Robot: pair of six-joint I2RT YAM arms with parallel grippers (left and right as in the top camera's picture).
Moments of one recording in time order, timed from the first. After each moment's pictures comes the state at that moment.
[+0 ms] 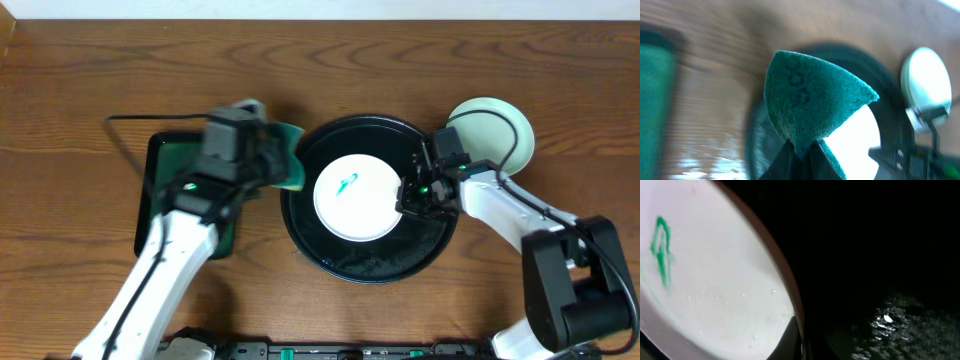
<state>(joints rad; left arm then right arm) -0.35 1.32 0.99 -0.53 0.16 -0.52 0.30 1.75 0.91 -0.51 -0.35 0.55</state>
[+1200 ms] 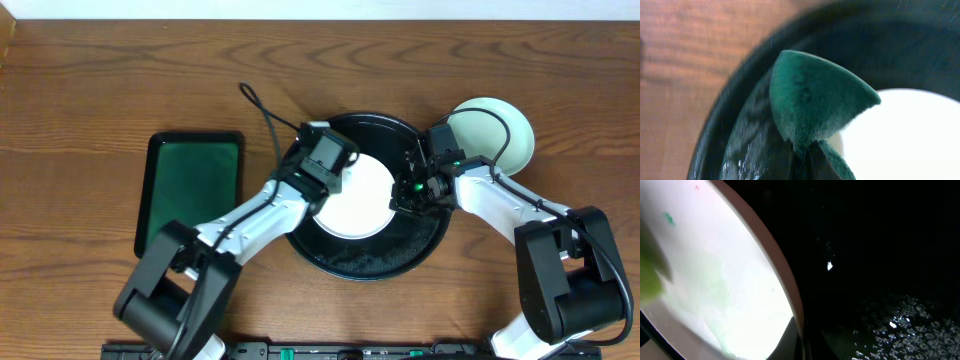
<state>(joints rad) -0.61 1.74 0.99 -0.26 -0.31 -0.53 0.30 1.79 0.93 -0.50 -0.39 0.54</state>
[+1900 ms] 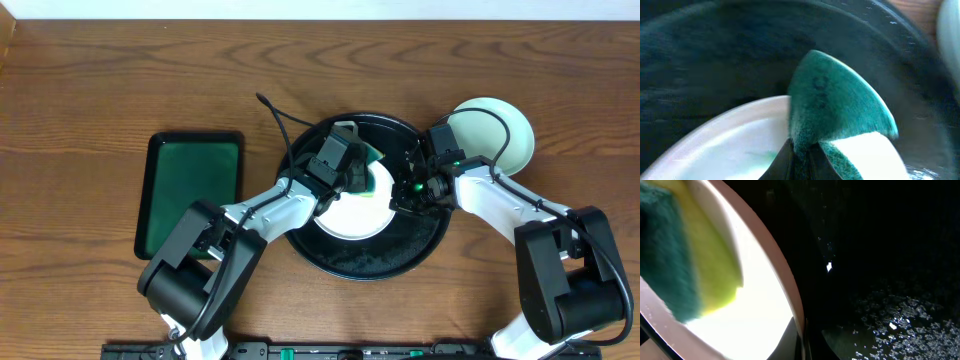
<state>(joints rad) -0.61 1.87 0.99 0.00 0.00 -0.57 0.30 1.79 0.93 -0.50 -0.39 0.53</state>
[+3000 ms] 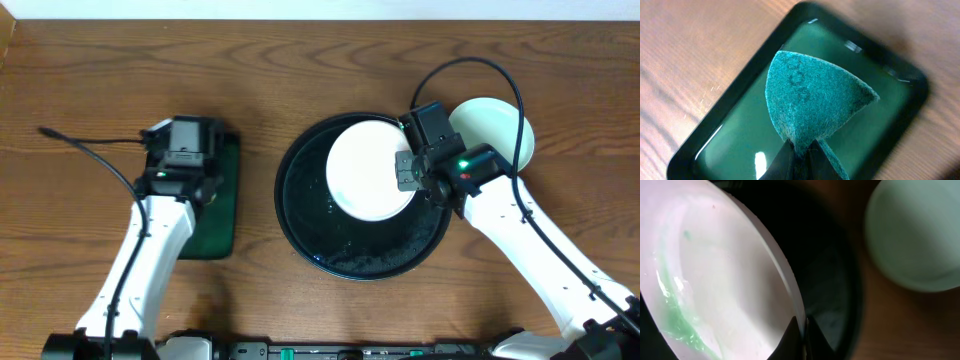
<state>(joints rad) -0.04 1.38 0.93 -0.68 -0.39 -0.60 0.50 1.50 1.20 -0.80 0.24 0.35</state>
